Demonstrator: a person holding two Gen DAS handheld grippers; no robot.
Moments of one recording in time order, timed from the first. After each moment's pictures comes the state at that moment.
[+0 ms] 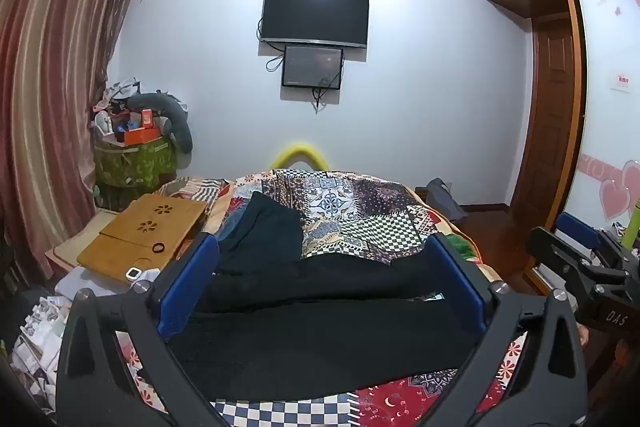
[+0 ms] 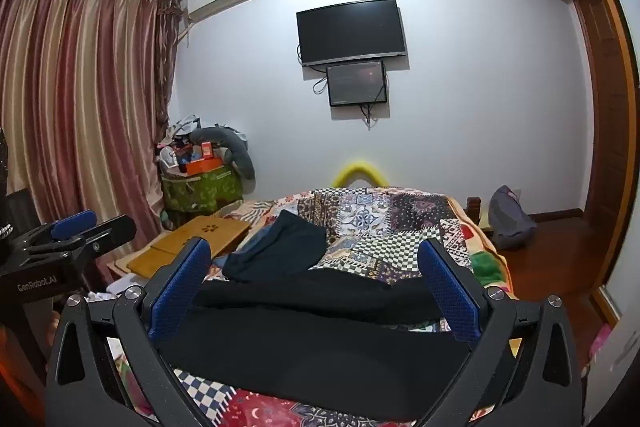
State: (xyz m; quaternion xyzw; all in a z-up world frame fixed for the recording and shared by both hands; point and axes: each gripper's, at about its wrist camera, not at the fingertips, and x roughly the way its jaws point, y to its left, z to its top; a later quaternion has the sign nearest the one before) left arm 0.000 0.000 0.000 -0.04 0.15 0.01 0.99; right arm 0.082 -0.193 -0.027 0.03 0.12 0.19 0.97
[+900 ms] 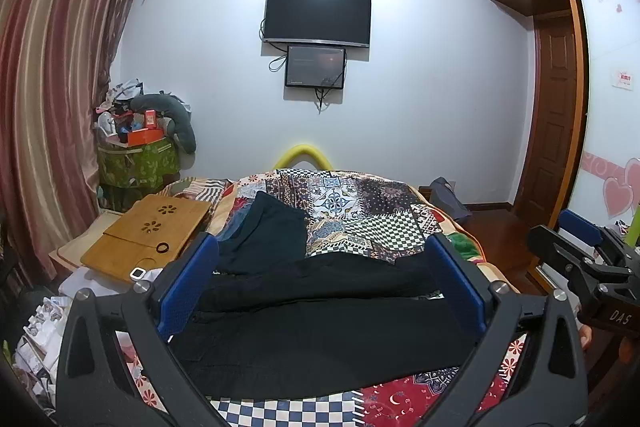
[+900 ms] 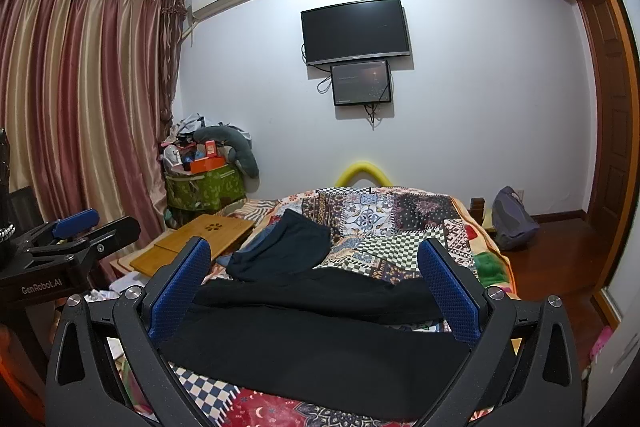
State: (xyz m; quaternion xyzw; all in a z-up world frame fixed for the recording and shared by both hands) left arm -0.002 0.000 0.000 -0.03 0.15 0.01 0.99; right arm 0.080 -0.192 -0.028 0.02 0.12 0.20 0.97
